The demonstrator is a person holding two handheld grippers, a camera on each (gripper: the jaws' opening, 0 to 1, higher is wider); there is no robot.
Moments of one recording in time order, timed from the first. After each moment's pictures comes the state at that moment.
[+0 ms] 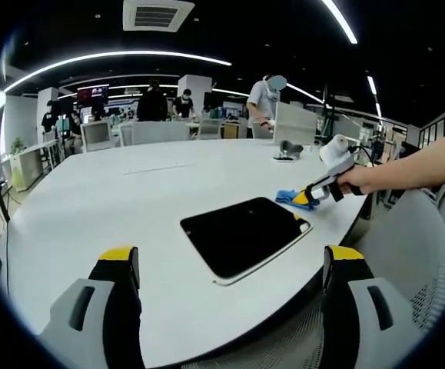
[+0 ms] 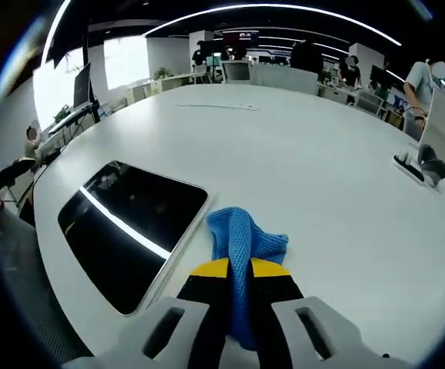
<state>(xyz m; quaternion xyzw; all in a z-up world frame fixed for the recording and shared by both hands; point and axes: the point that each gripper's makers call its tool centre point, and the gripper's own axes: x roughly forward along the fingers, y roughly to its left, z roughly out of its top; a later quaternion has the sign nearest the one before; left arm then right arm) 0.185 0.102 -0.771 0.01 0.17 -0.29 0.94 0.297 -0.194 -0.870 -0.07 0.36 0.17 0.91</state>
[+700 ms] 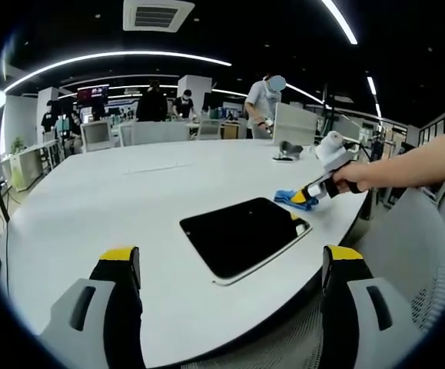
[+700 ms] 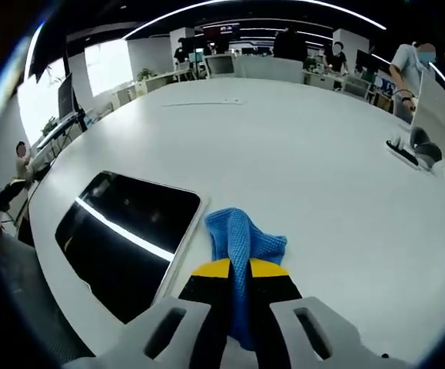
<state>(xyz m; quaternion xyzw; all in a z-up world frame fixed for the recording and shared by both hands) 0.185 0.100 -0.770 0.01 0.16 -0.29 0.94 0.274 -0.171 -0.847 -0.05 0.38 0.14 0.91</state>
